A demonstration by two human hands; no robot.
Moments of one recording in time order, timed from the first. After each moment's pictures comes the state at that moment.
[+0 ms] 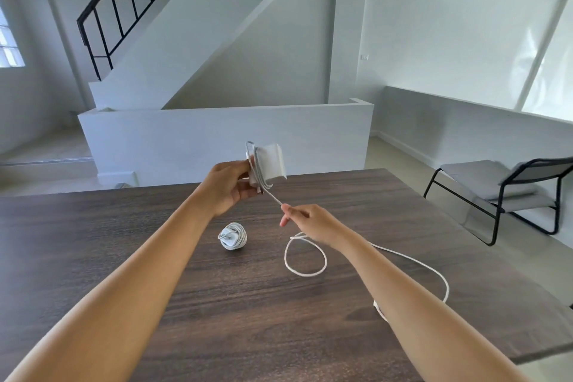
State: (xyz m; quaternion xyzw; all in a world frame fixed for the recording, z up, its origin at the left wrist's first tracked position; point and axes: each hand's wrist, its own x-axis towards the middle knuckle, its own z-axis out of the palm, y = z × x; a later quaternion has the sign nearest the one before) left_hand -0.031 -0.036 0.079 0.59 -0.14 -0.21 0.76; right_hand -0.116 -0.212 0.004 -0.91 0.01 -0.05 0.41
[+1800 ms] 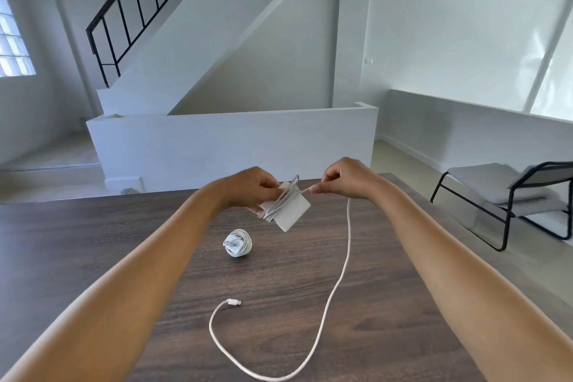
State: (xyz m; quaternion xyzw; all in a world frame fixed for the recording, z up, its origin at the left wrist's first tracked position) left_hand -0.028 -0.042 0.093 0.85 -0.39 -0.18 0.32; right_hand -0.117 -0.255 0.094 -0.96 0.05 -0.10 0.27
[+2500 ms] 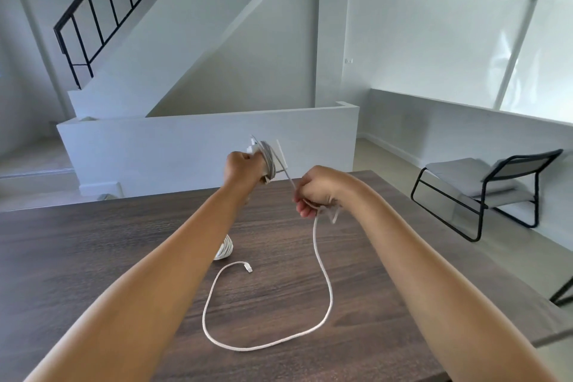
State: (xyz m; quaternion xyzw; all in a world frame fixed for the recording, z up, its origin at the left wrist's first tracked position) left_hand -0.025 -0.106 0.089 0.75 -0.10 0.00 0.65; right_hand -0.133 -0.219 0.103 -0.89 0.17 0.02 0.43
